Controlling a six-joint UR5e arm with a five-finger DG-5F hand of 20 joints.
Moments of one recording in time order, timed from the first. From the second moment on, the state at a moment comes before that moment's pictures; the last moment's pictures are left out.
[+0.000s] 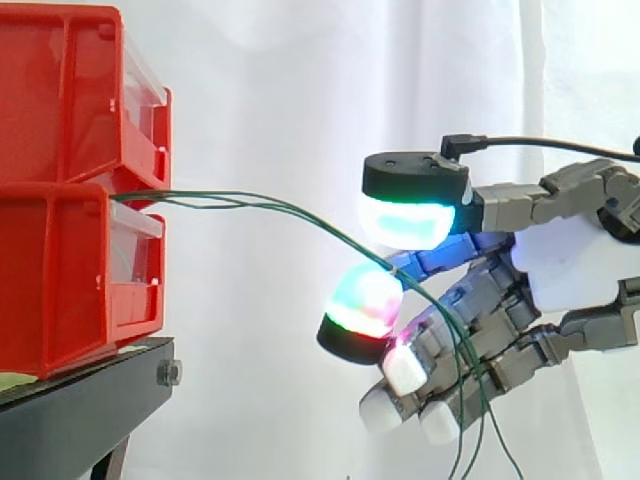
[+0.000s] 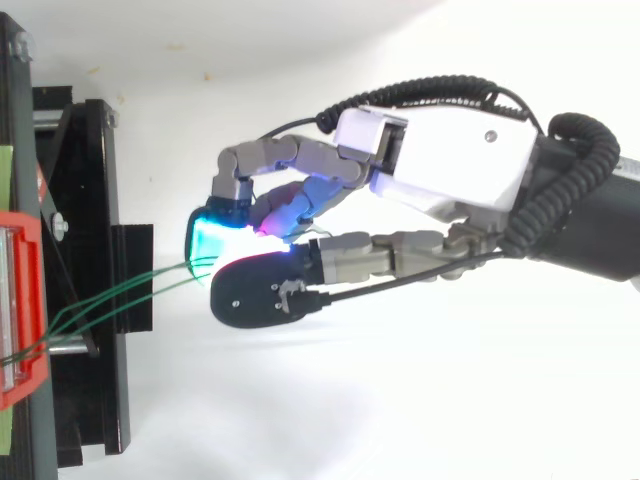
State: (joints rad) arm 0.20 -2.23 -1.18 -3.05 -1.12 -0.16
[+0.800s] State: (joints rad) arm 0.19 -2.17 -1.18 -3.13 -1.13 -0.16
